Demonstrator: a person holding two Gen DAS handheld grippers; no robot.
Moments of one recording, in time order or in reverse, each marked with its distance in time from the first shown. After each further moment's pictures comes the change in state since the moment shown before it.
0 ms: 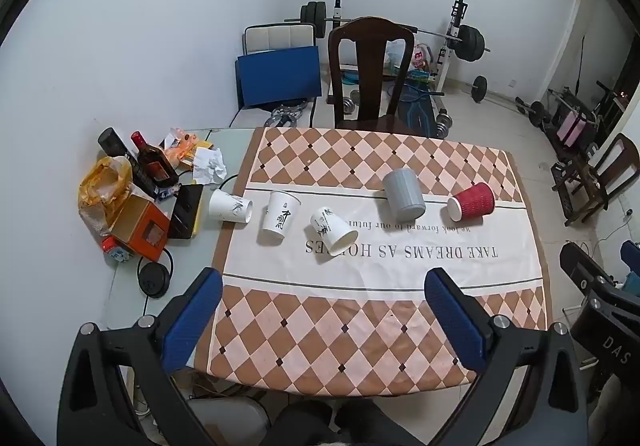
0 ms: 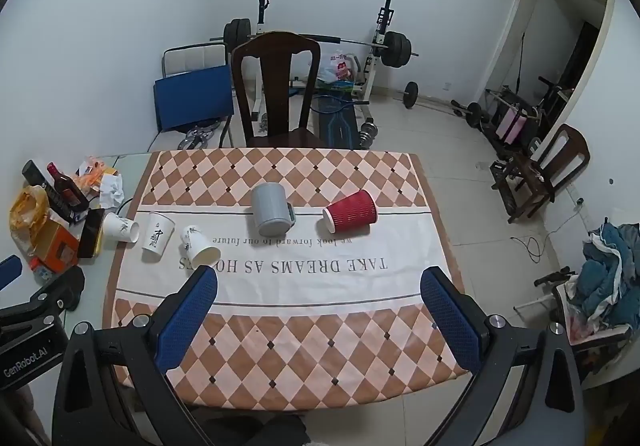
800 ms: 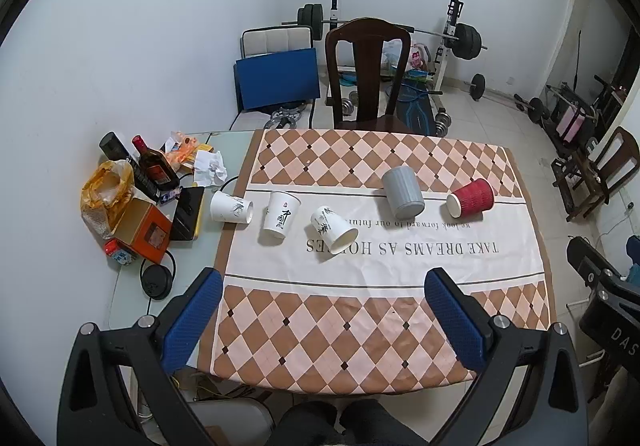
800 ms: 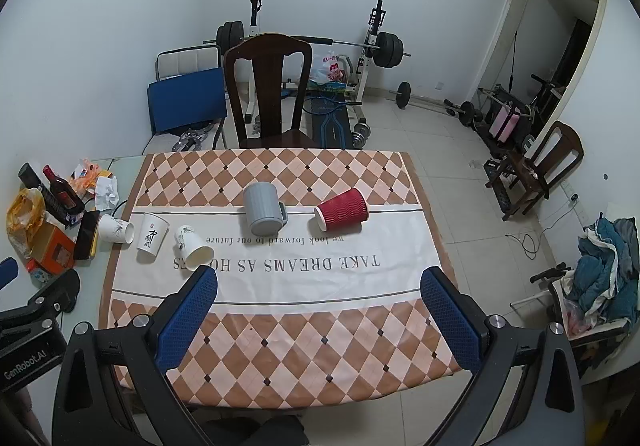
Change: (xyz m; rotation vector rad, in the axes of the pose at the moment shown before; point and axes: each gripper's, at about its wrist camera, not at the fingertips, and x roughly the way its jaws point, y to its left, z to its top) left arm -0.009 -0.007 0.004 -0.002 -0.009 0.000; right arm -0.003 -0.006 -0.006 0.003 0.005 -0.004
